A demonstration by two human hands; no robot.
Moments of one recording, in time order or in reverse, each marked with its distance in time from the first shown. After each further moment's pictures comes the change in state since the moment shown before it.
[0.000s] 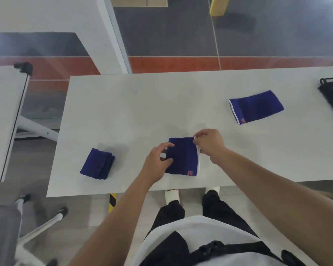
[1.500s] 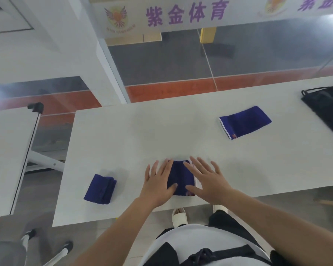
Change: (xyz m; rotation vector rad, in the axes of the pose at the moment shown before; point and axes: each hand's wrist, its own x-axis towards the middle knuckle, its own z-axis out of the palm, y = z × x) left_hand -0.001 -0.002 0.006 0.968 -0.109 0.198; right_hand -0.026 0.079 -0.014 -1.050 -0.145 -0.705
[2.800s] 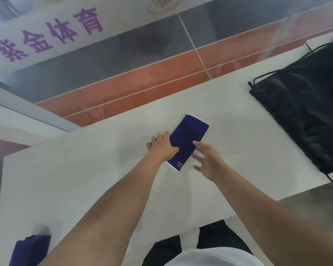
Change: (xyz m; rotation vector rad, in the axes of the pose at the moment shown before) left_hand 0.289 0.255 -0.048 0.022 -0.173 -0.218; right_hand 0.027 0.263 -0.094 2.063 0.124 0.842
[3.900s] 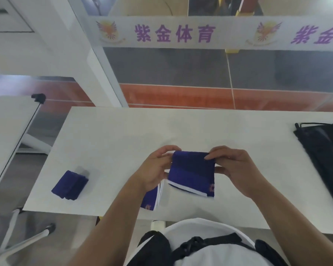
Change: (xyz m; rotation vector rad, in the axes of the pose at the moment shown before) left_hand -0.212 -0.154 -0.014 -1.699 -0.052 0.205; right_hand -0.148 0.023 0.077 -0.523 -0.513 -0.550
